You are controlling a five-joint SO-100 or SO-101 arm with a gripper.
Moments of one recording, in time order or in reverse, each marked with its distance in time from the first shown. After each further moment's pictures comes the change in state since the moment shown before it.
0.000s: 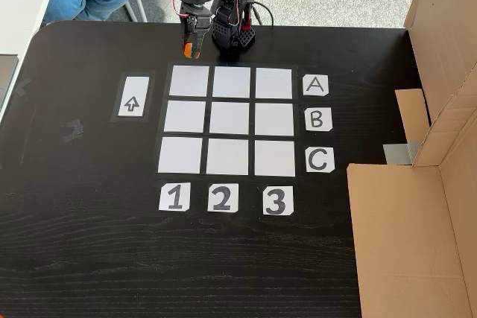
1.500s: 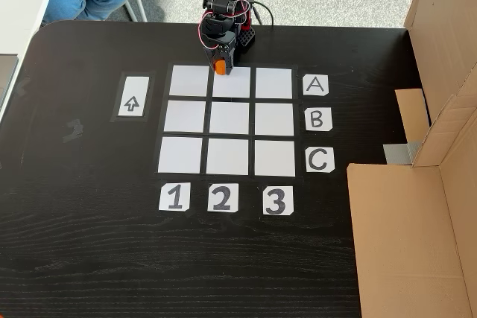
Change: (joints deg) arm -16.5 9.9 37.1 -13.7 -14.3
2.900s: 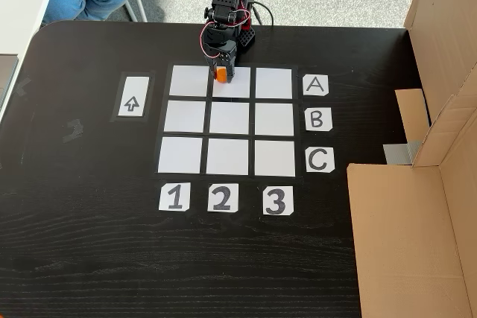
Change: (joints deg) arm -1.3 -4.6 7.8 -12.7 0.7
